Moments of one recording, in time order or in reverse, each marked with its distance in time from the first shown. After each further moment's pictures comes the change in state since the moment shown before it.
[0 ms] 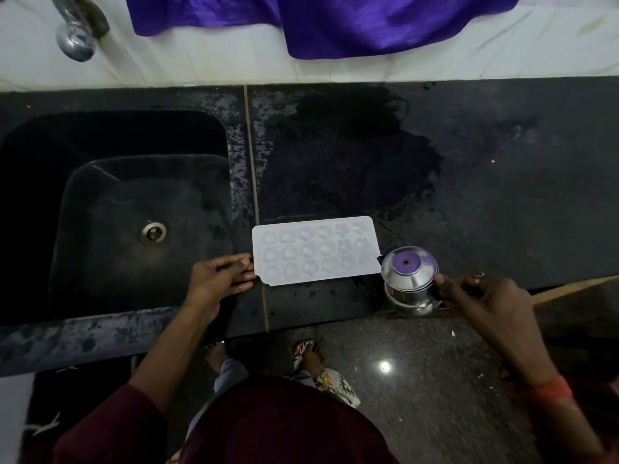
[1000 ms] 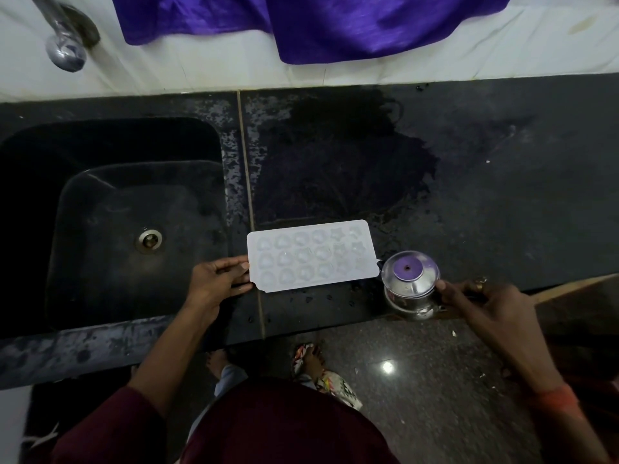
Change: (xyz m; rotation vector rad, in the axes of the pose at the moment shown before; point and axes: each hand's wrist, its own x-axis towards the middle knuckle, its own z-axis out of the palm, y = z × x) left_hand 0.009 0.005 0.007 0.044 0.019 -0.001; right_hand 0.000 0.011 -0.004 0.042 0.008 -0.007
